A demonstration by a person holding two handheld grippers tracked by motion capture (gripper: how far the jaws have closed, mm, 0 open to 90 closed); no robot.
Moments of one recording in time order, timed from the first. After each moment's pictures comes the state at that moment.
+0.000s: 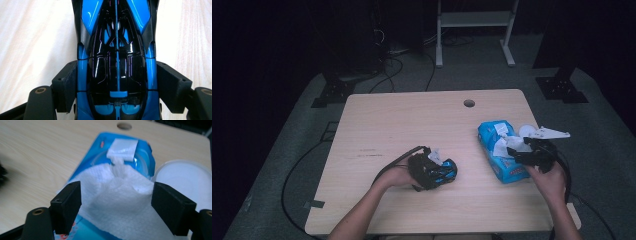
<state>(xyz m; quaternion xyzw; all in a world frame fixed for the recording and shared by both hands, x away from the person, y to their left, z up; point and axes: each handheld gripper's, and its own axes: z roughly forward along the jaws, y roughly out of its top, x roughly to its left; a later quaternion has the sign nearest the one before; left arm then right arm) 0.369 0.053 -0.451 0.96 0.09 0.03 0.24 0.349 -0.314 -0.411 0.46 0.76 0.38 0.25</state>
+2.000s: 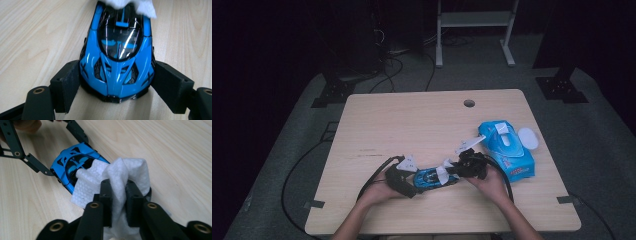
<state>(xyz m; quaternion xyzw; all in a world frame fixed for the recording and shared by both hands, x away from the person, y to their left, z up) 0.344 0.125 -0.470 0.92 0.16 0.06 0.36 0.361 -0.143 -0.443 0.29 0.88 0.38 0.03</state>
